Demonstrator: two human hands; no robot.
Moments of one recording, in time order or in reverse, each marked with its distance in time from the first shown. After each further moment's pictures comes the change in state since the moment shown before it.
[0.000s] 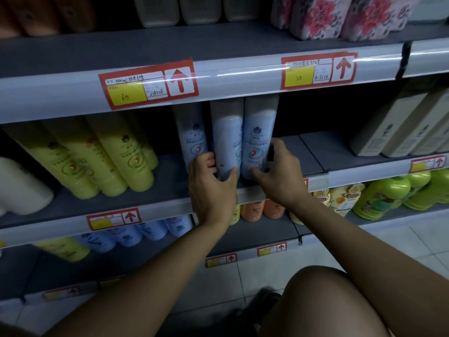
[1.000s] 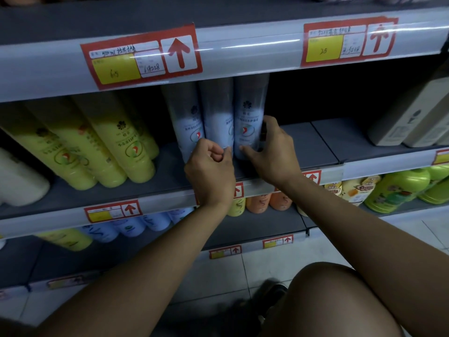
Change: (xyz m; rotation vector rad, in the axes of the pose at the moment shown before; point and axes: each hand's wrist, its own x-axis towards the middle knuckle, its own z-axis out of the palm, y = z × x) left_hand 0.022 -0.005 0.007 0.015 0.099 0.038; right_hand 0.031 -0.010 0.032 -0.023 0.015 -0.010
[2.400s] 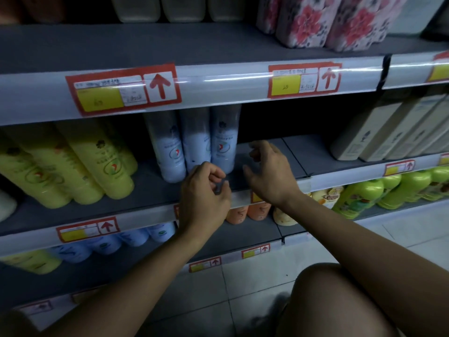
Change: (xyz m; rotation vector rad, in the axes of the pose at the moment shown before) left_hand -0.019 0.015 -0.022 0.022 -0.423 0.106; right_hand -0.014 0.014 -0.042 -0.263 -0.044 -0.027
